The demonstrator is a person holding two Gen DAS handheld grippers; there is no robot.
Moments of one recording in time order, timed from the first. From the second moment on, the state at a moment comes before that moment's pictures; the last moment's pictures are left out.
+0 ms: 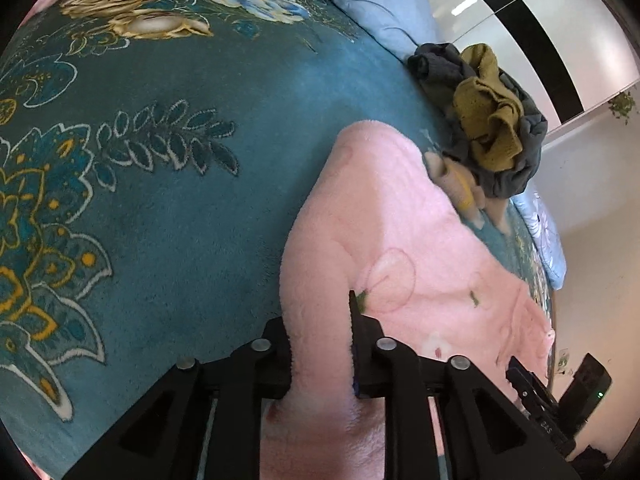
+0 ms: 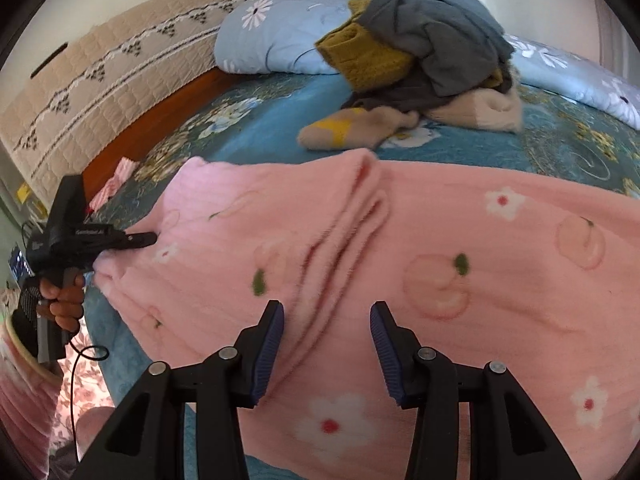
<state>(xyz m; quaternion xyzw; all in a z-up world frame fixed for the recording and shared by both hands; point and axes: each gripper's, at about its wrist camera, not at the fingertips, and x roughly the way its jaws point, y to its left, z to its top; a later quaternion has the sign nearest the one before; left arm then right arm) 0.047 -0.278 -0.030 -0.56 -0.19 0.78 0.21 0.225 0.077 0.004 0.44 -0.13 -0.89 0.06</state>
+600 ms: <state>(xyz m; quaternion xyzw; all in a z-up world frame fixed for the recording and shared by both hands) 0.114 -0.232 0.017 -0.49 -0.08 0.86 0.15 0.221 0.100 -0.020 0.44 -0.35 -0.81 0.16</state>
